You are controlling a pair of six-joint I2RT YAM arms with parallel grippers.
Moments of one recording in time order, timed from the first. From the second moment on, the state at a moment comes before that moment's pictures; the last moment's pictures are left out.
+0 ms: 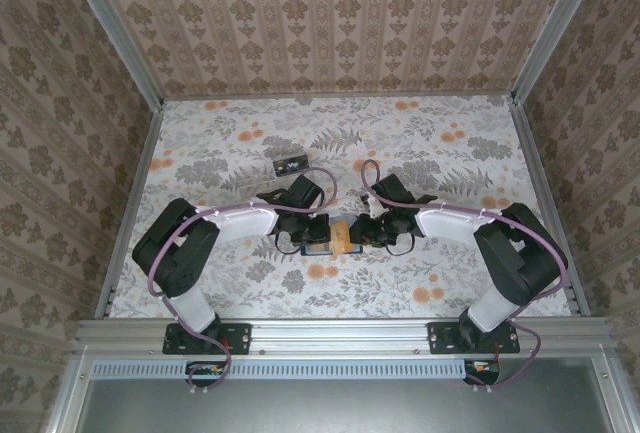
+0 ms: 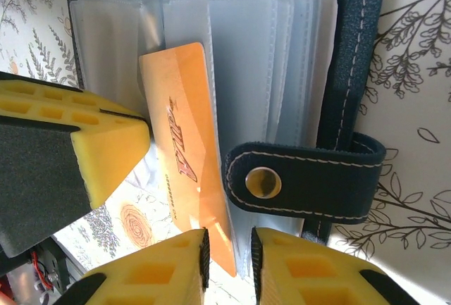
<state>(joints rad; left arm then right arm) -0.77 1.70 0.90 -0.32 0.32 -0.73 0.54 1.61 0.79 -0.27 -0.48 0.63</state>
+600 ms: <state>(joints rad) -0.77 1.71 0.90 -0.32 0.32 -0.73 0.58 1.56 0.85 -0.34 -0.41 0.59</state>
